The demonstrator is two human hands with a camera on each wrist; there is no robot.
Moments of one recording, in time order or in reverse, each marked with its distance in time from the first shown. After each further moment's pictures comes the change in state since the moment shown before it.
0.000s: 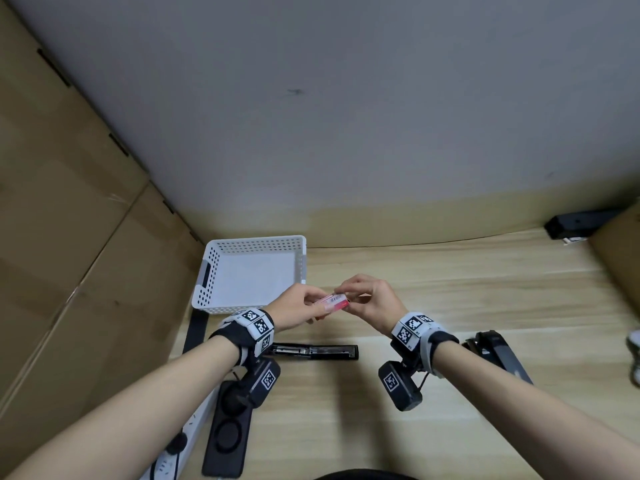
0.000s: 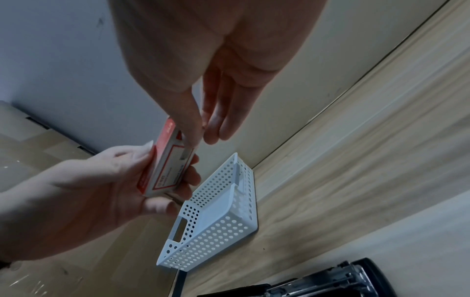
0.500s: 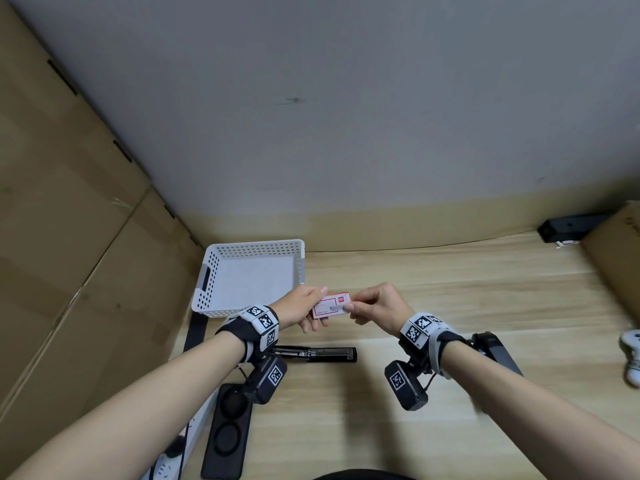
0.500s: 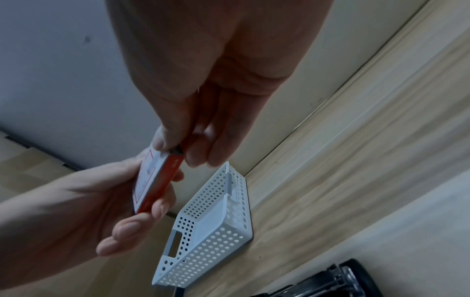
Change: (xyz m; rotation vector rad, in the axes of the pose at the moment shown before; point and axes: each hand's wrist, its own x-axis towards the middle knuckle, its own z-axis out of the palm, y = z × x) left_hand 0.004 0.013 0.006 -0.070 -0.024 -0.129; right_hand -0.012 -0.008 -0.016 0.144 -0.104 0.185
